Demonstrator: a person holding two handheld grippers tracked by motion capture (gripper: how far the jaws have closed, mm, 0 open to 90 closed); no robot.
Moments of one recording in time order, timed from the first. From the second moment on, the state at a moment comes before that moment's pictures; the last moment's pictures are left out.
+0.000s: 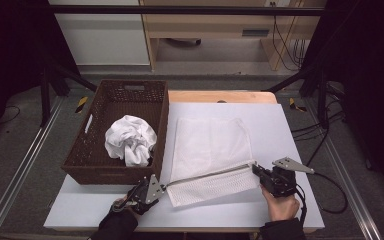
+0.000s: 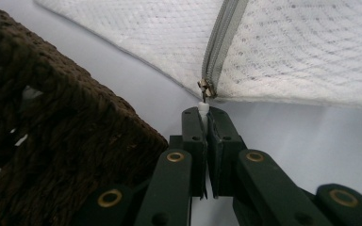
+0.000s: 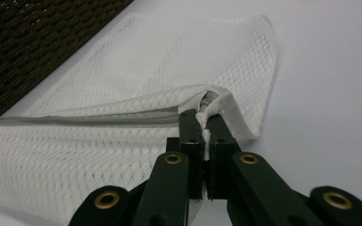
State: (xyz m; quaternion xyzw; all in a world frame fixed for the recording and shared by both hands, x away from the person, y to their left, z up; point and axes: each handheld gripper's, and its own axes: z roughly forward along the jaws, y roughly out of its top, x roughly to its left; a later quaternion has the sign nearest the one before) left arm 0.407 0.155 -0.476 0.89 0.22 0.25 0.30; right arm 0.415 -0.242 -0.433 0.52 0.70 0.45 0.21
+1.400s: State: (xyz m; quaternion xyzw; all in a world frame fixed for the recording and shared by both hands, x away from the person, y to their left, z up) left arm 0.377 0.144 -0.489 0.84 0.33 0.16 0.40; right arm 0.460 -0.236 -0.468 0.51 0.75 0.37 0.22
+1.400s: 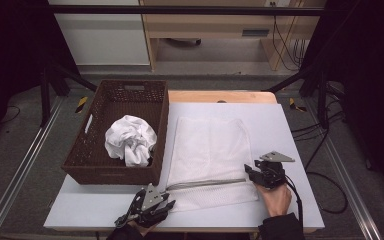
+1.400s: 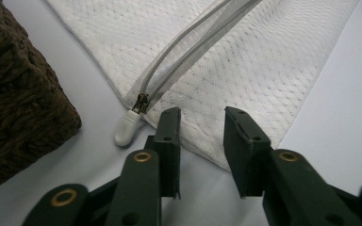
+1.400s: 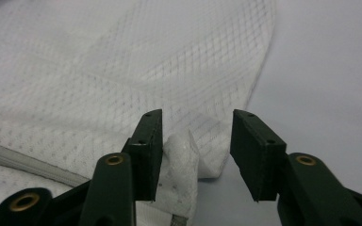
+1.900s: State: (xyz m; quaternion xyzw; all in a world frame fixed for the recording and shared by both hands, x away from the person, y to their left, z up) left arm 0.384 0.142 -0.490 0.85 0.30 0.18 0.40; right arm 0.465 -0.229 -0.478 0.51 0.77 0.34 0.19
